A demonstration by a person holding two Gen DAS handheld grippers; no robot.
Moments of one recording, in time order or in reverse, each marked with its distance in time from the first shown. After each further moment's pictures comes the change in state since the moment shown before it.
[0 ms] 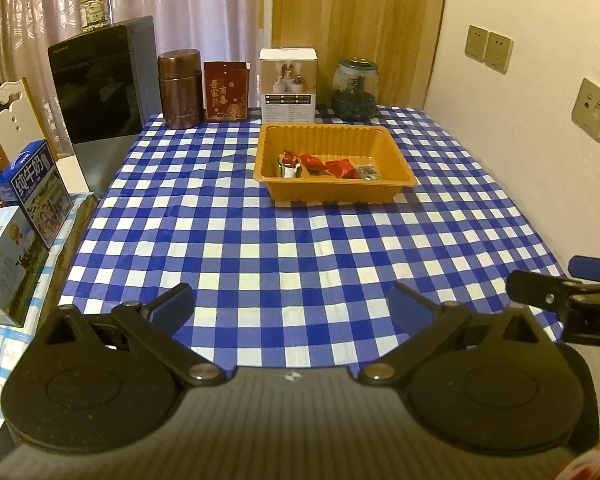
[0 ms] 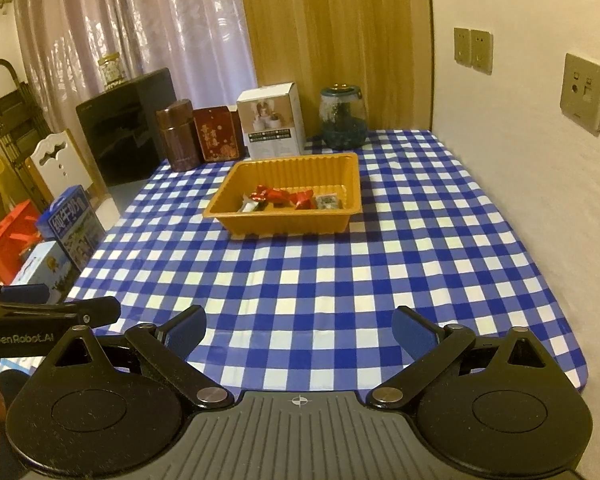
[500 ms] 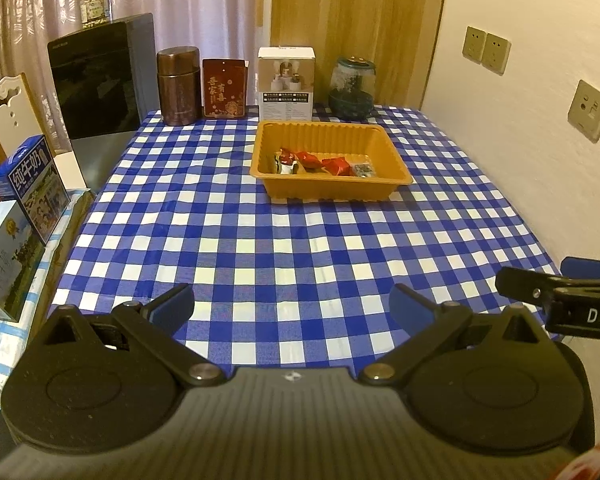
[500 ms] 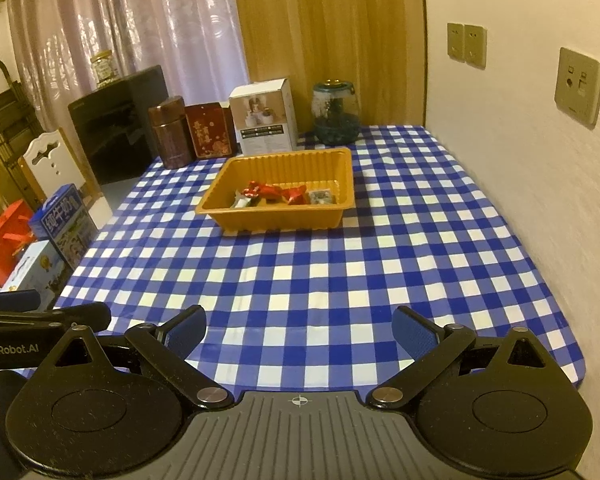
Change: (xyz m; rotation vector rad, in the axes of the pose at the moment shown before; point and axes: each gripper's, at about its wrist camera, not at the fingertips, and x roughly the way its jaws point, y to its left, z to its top) left arm -0.002 0.001 -0.005 -0.014 0.001 -0.012; right arm 0.004 0.000 -0.003 0.009 0.008 -0.018
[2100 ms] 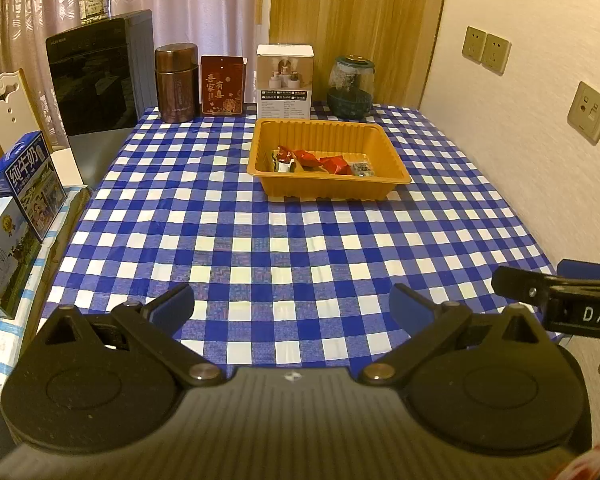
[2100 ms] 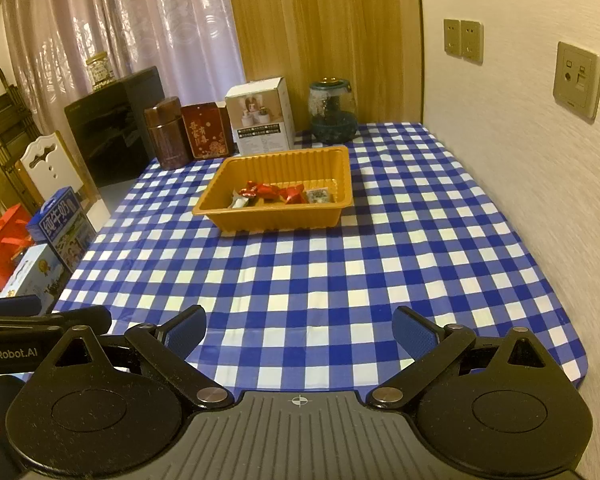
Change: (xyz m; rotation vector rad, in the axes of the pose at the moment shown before) left arm 0.003 0.000 0.000 -0.002 0.004 -0.003; right arm 0.003 -0.003 0.001 0.002 0.002 0.000
